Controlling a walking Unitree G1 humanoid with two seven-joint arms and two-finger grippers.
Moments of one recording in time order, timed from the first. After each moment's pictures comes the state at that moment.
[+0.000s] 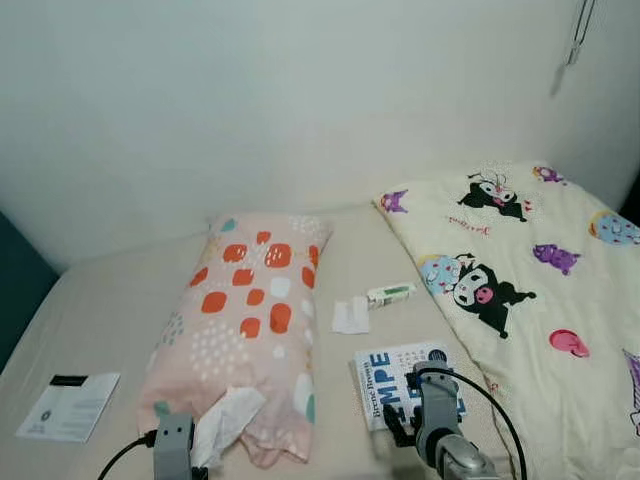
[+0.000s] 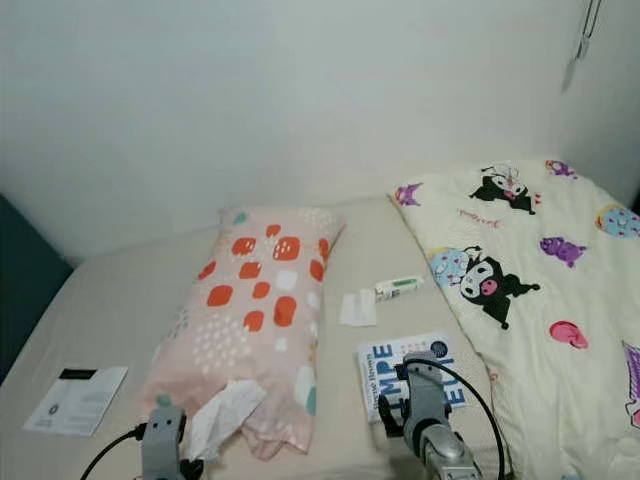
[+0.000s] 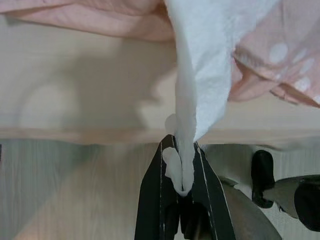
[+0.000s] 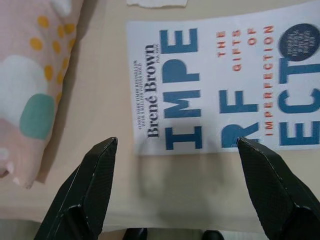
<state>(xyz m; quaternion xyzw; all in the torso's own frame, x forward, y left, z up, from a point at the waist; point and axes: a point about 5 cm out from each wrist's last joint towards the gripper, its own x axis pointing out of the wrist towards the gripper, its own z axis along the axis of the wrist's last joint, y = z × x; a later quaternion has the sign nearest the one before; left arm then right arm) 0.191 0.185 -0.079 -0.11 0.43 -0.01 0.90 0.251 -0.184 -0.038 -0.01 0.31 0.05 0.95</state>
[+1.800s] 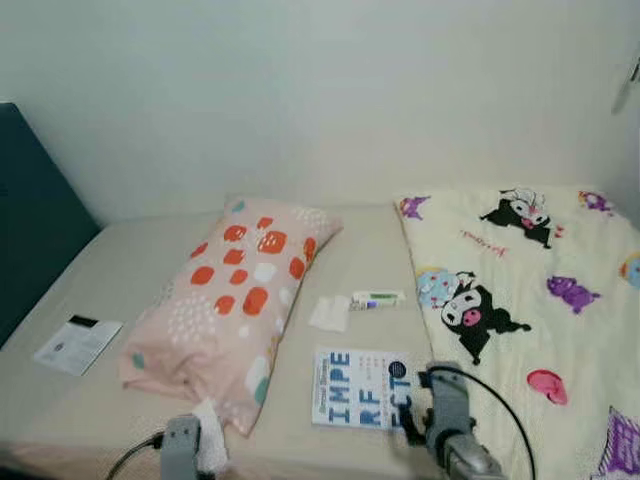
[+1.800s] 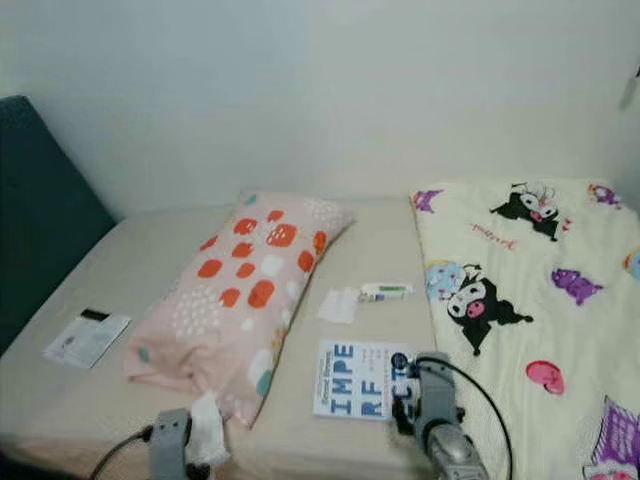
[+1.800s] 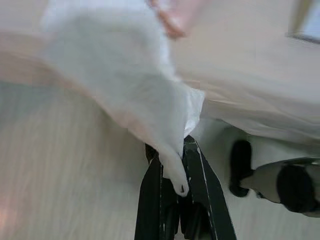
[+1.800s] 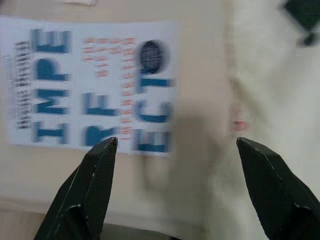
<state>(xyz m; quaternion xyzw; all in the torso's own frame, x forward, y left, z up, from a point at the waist) 0.188 0.179 -0.081 -0.12 0.44 -0.01 0.89 0.252 -0.205 -0.036 -0.02 0.32 -0.02 0.95</state>
